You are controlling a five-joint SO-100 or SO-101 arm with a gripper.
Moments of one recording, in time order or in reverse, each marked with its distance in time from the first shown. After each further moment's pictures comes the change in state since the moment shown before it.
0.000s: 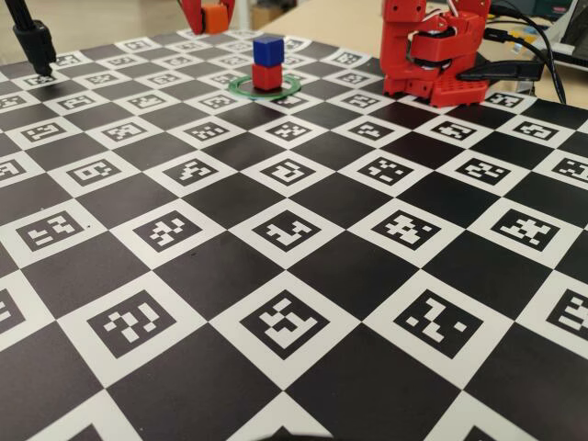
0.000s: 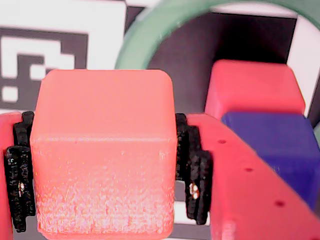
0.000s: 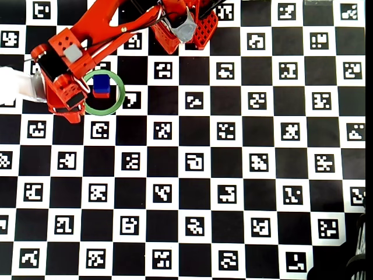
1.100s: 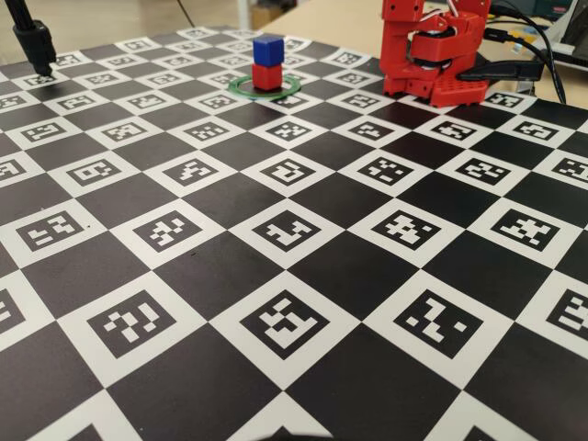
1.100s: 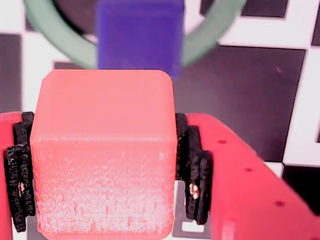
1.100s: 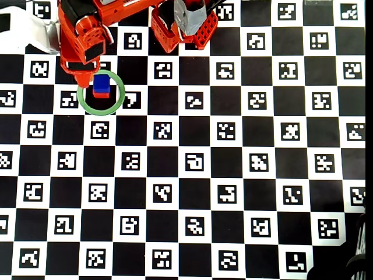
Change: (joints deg) arm 4.8 21.8 14.8 7.6 -2.9
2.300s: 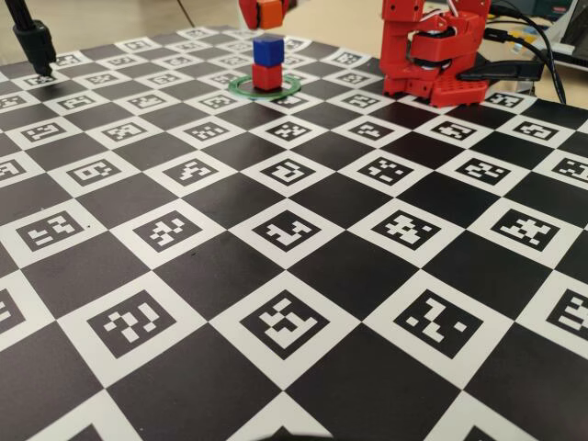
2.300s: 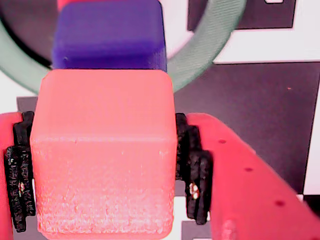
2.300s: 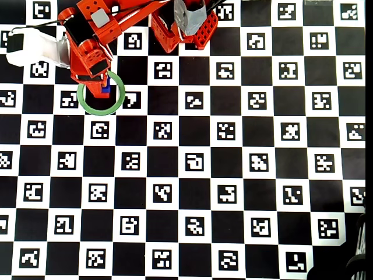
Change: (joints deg) arm 0.0 2.0 20.0 -16.4 4.0
